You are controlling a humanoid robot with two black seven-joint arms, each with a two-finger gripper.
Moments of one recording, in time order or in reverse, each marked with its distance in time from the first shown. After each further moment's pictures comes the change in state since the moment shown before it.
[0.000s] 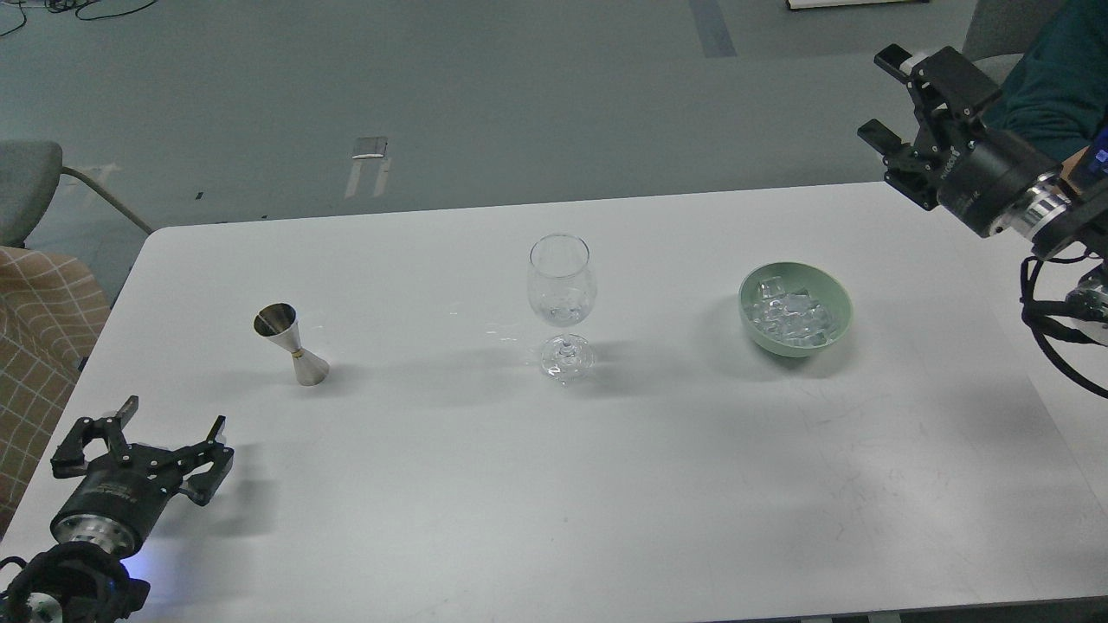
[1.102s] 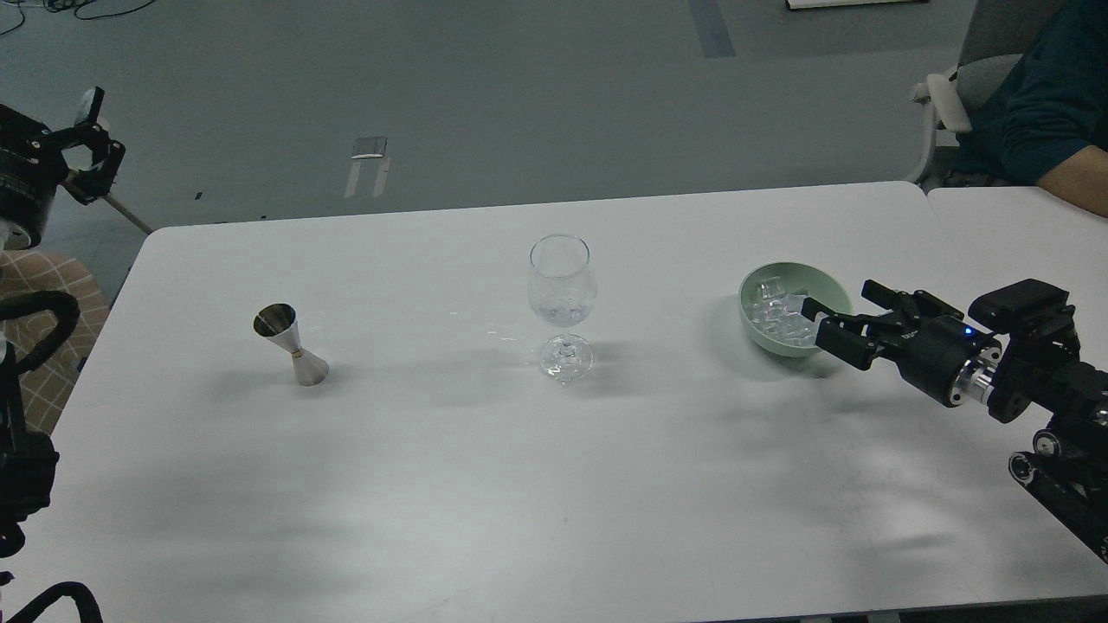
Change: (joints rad) left arm -0.552 0.222 0.134 -0.021 0.457 -0.021 -0.284; right arm -0.240 0.131 -0.005 -0.052 -1.133 -0.341 0.006
